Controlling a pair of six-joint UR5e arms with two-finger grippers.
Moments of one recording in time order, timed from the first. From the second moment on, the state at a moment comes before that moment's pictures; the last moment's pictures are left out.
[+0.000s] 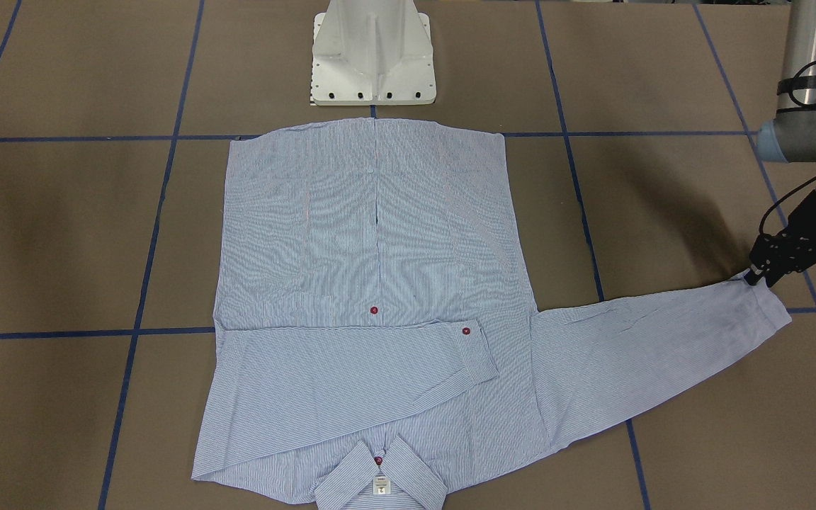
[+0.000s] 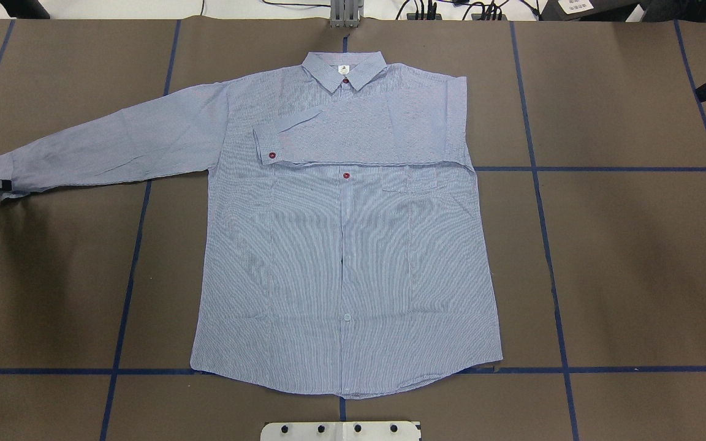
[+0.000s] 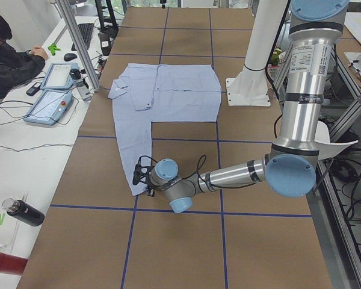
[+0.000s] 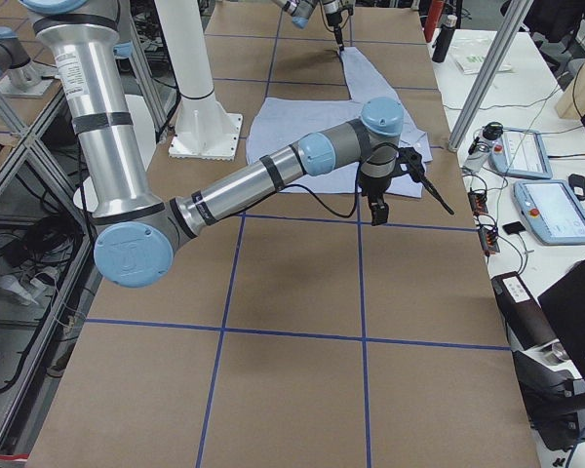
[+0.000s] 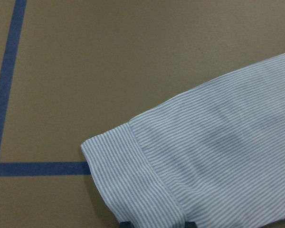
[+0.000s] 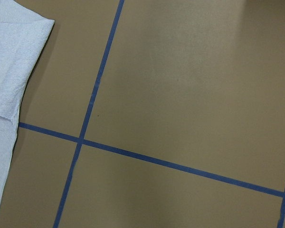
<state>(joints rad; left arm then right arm) -1.10 -1.64 -1.12 -2.92 -2.14 -0.93 1.37 -1.34 1.85 -1.69 2.36 0.17</state>
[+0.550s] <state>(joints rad) -1.10 -1.62 -1.15 -2.96 -2.17 -0.93 1.37 -1.34 1.85 -1.69 2.36 0.17</state>
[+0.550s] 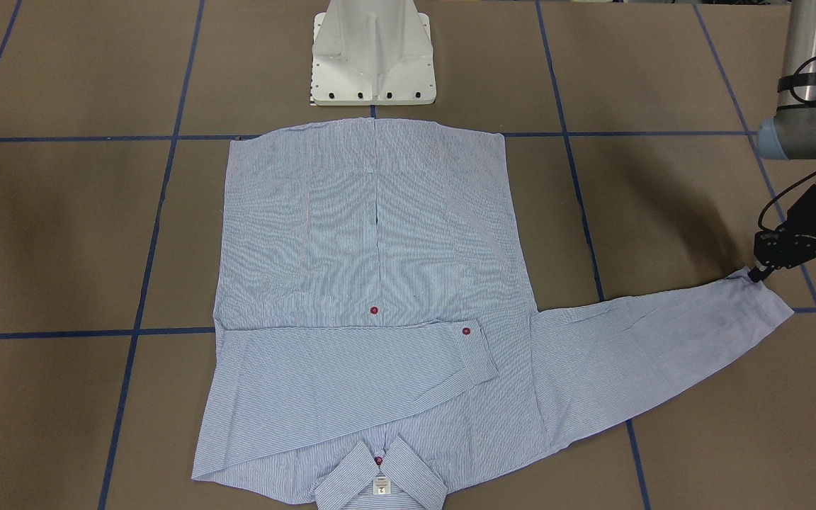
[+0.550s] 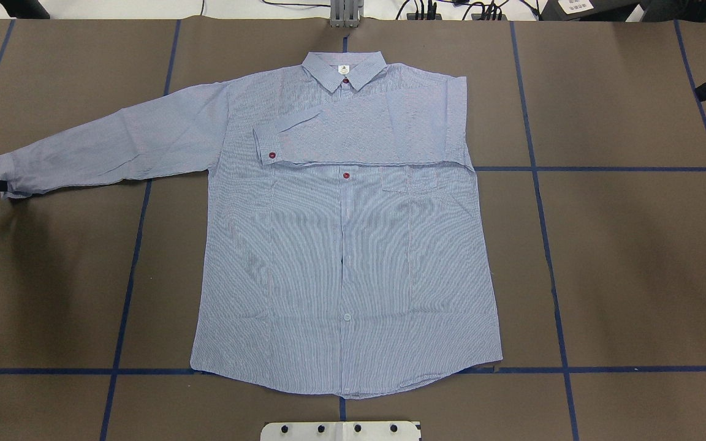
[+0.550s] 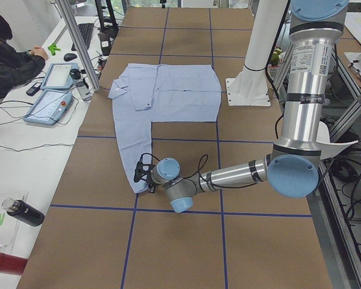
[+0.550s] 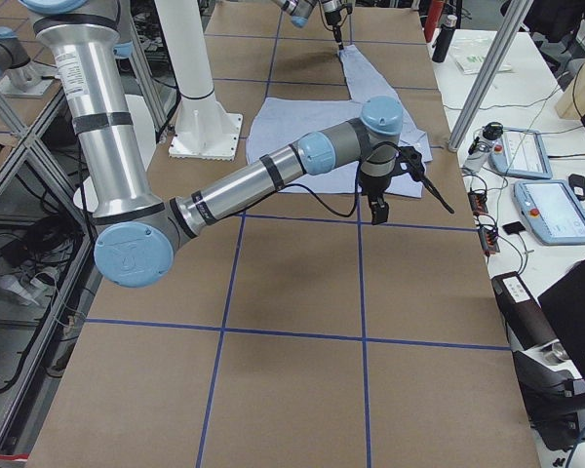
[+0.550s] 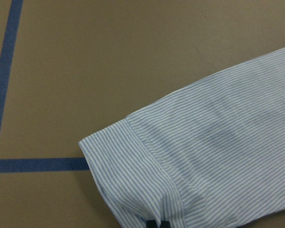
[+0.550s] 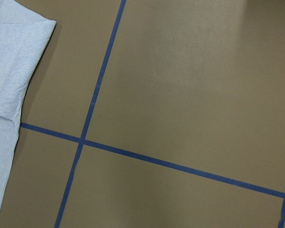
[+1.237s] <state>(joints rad) -1.10 -1.66 -1.46 -2.69 -2.23 -0.93 1.37 -1.34 1.85 -1.69 2.36 0.17</state>
